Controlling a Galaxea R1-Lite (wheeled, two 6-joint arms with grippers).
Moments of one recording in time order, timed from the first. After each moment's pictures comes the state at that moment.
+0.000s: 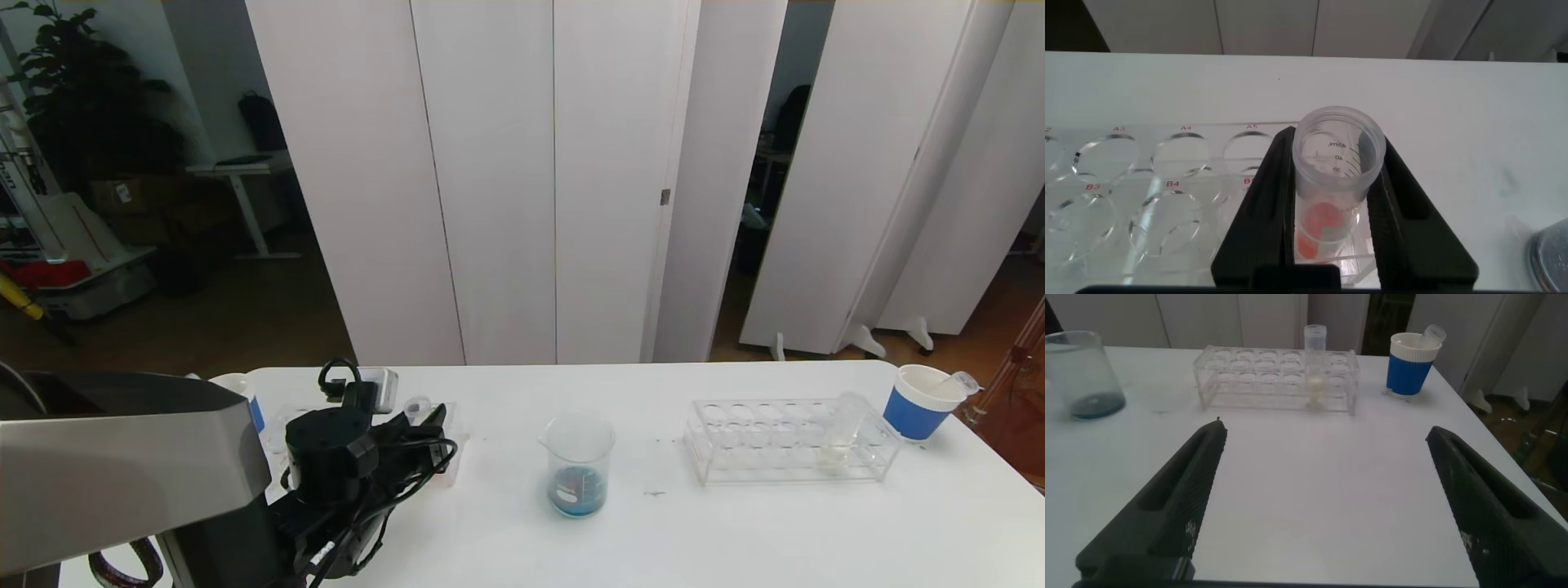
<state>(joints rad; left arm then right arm) -0.41 2.16 -0.40 -1.55 0.31 -0.17 0.00 0.00 0.00 0.00 0.00 0.00</state>
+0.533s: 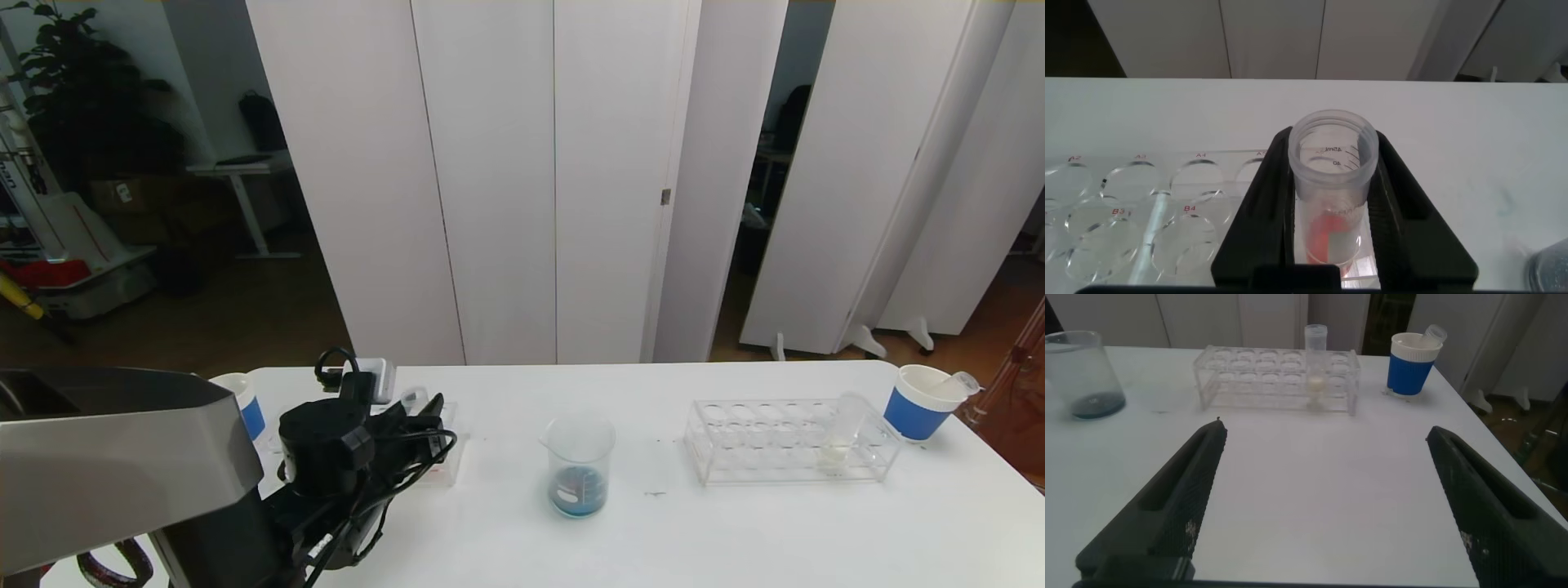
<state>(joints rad) -0.42 2.13 -0.42 -1.56 0.32 -0.14 0.00 0.00 0.00 0.00 0.00 0.00</state>
